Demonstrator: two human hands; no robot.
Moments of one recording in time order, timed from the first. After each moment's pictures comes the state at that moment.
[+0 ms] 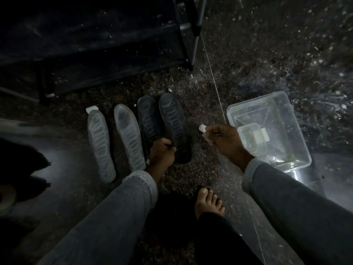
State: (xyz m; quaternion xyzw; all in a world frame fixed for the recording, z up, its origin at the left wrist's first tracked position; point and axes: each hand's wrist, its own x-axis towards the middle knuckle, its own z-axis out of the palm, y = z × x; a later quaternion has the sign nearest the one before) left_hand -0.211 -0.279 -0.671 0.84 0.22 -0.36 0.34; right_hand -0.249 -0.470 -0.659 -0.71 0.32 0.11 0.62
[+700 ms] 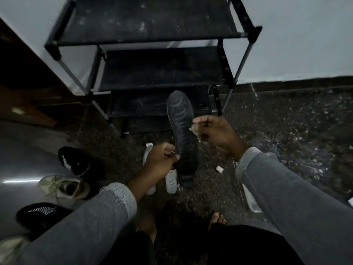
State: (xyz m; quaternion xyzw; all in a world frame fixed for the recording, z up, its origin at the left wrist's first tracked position) left_hand -0.226 -0.168 -0.364 0.82 0.09 -0.20 0.53; right_hand -0.185 -0.356 -0.344 -0.64 0.12 0.13 0.74
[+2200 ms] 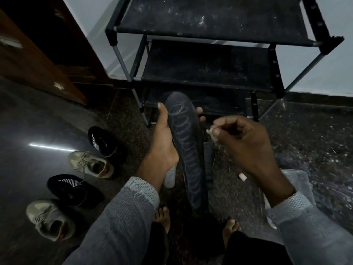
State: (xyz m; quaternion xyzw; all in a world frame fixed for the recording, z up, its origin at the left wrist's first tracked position) left_hand -0.197 -0.105 -0.288 0.36 0.17 -0.18 0.90; right_hand -0.221 -0.274 -0.261 -0.77 0.00 0.01 0.64
